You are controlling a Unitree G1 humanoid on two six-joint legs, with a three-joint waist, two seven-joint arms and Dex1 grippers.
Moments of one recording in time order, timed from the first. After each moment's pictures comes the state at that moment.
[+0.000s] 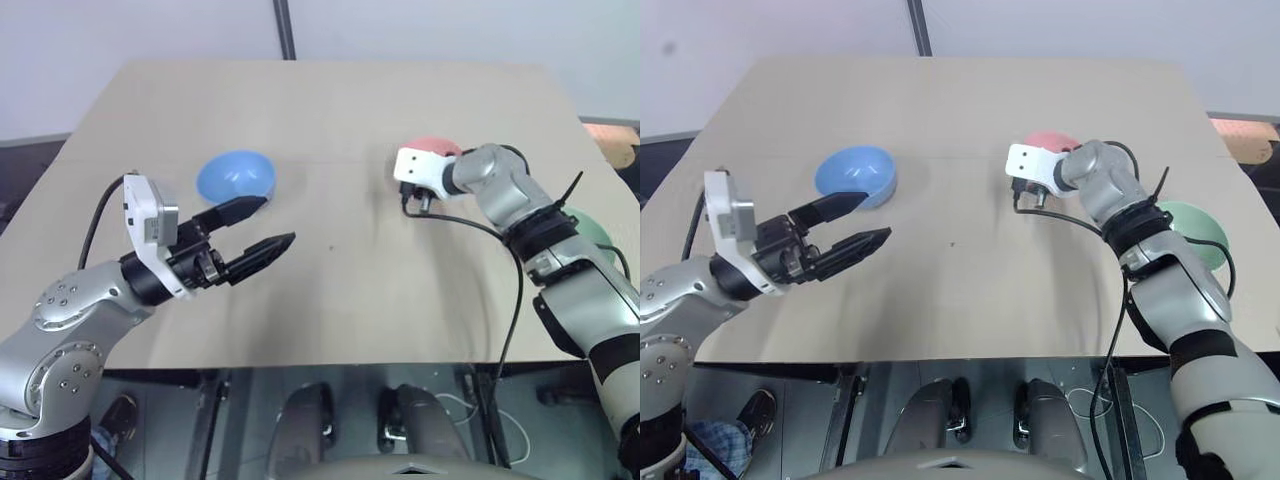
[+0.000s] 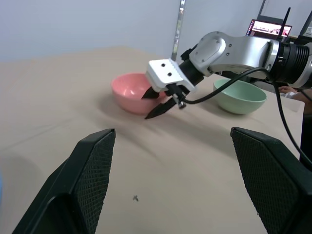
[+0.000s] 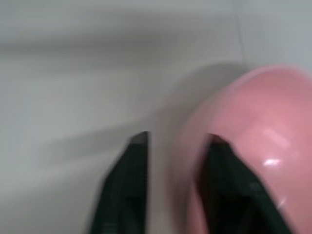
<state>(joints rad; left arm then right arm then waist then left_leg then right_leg) -0.06 0.75 0.42 -0.60 -0.95 0.65 -0.73 -1.15 -0.44 0.54 0.73 -0.28 0.22 0.88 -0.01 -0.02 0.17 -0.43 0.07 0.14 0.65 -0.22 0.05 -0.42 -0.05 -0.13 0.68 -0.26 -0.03</state>
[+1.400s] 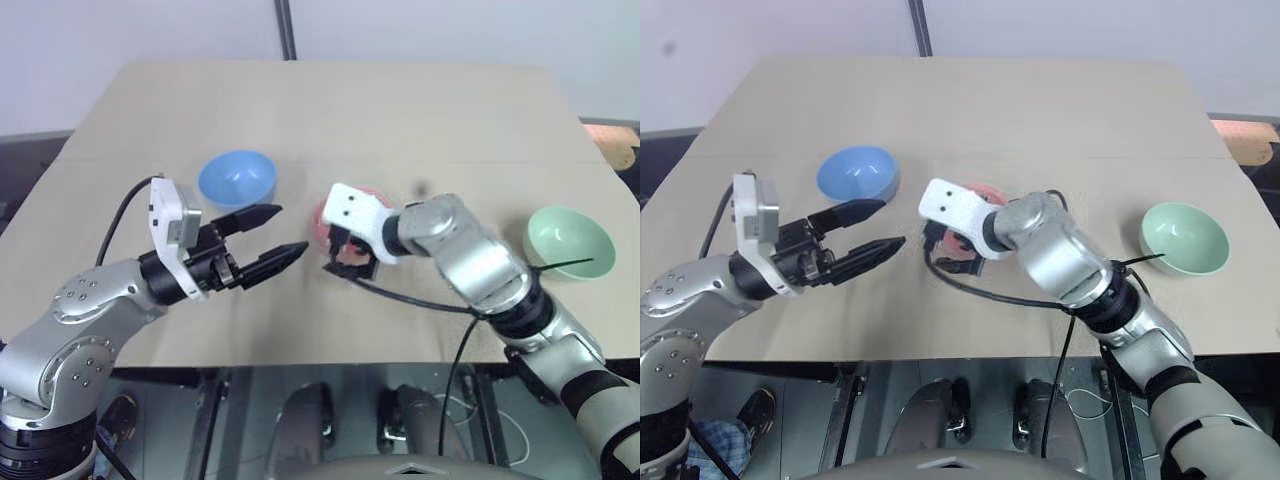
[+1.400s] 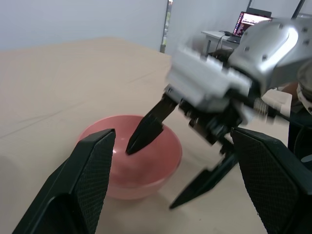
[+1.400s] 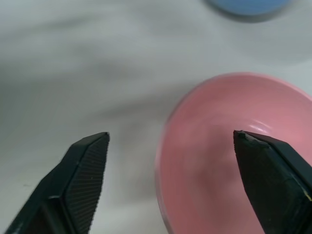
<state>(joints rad) -0.08 0.78 0.34 -0.59 -0.93 0.65 -0.73 -0.90 -0.32 0.47 -0.38 0.01 1.29 0.88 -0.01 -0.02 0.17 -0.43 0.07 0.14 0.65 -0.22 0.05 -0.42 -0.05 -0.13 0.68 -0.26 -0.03</state>
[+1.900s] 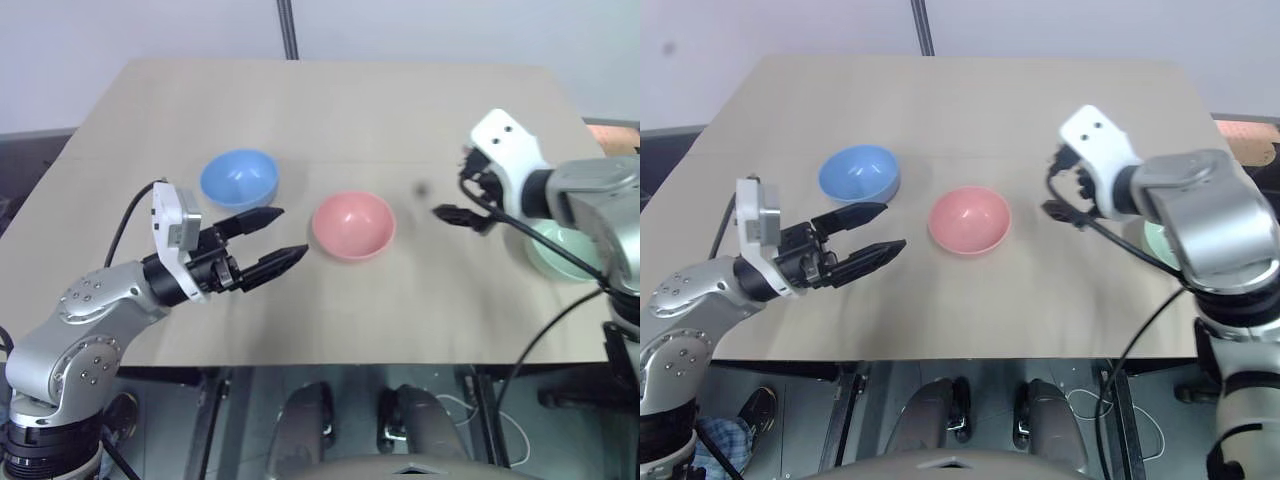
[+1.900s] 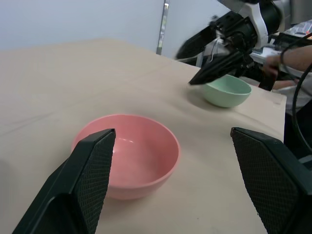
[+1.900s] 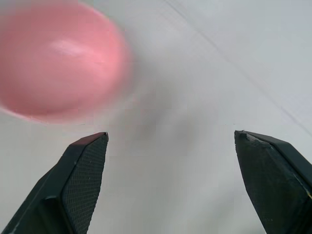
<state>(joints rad) -0.10 0.74 0.30 -0.53 -0.91 0.62 -0.80 -0.81 -0.81 0.15 -0.55 0.16 1.60 0.73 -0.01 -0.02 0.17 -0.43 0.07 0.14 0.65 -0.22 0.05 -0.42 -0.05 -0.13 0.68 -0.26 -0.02</state>
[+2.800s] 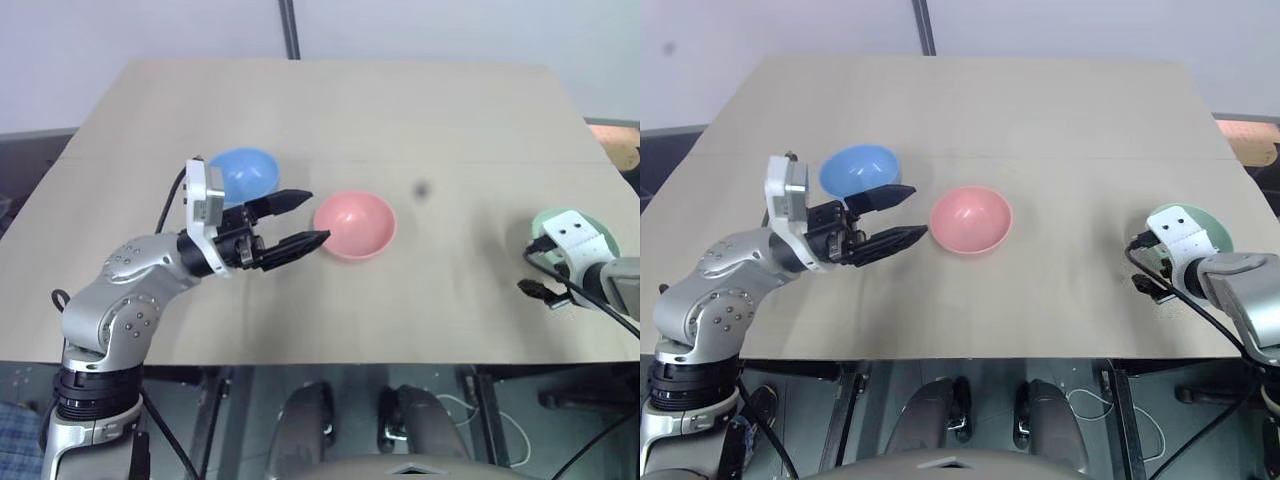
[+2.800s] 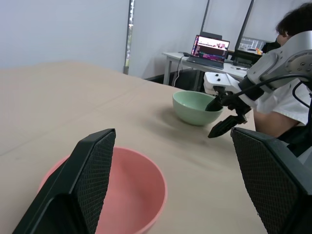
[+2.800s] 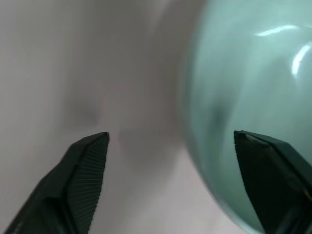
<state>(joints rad) -0.30 0.67 0.19 -0.37 -0.86 0.57 -0.94 -0.33 -0.92 -0.06 -0.53 0.34 1.61 0.41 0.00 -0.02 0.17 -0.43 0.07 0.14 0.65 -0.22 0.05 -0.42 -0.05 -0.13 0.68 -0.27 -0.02</state>
